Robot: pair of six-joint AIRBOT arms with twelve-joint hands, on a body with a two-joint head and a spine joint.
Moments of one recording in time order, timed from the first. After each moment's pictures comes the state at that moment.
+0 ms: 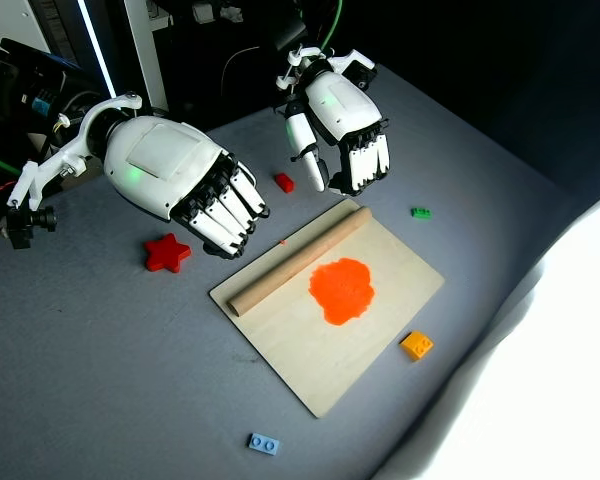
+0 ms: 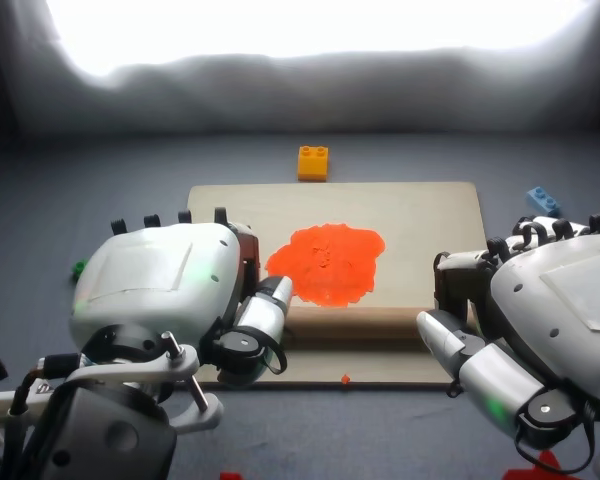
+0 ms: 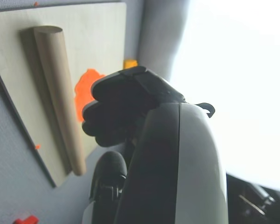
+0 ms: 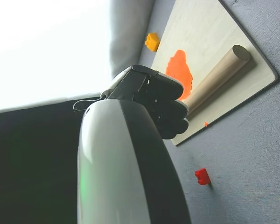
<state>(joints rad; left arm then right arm) 0.59 -1.16 0.59 -1.13 -1.36 1.84 -0.73 -1.06 0.48 0.82 1.25 -1.77</state>
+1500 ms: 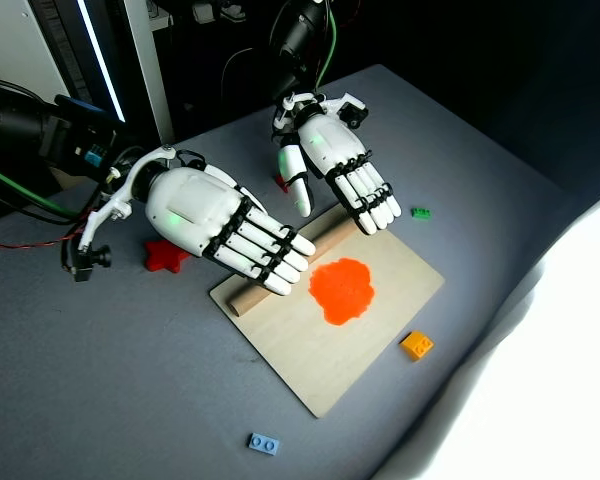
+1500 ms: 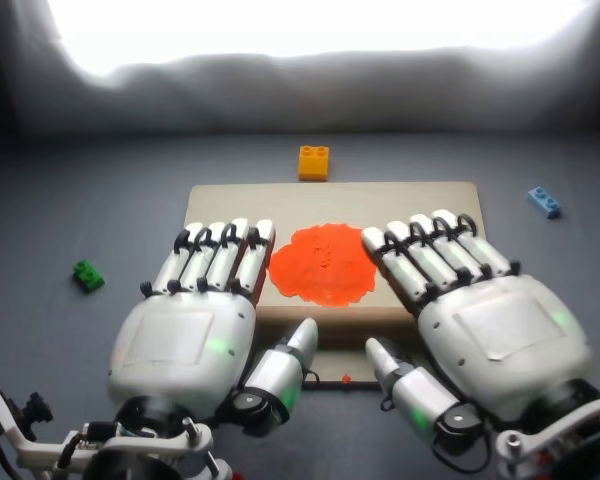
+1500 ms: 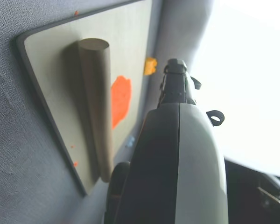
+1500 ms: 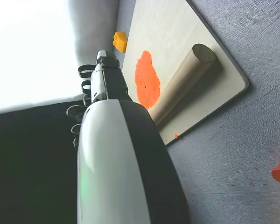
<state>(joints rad) 0.82 -1.36 0.83 -0.88 -1.41 1.65 -0.78 -1.35 0.78 0.81 1.24 -1.78</state>
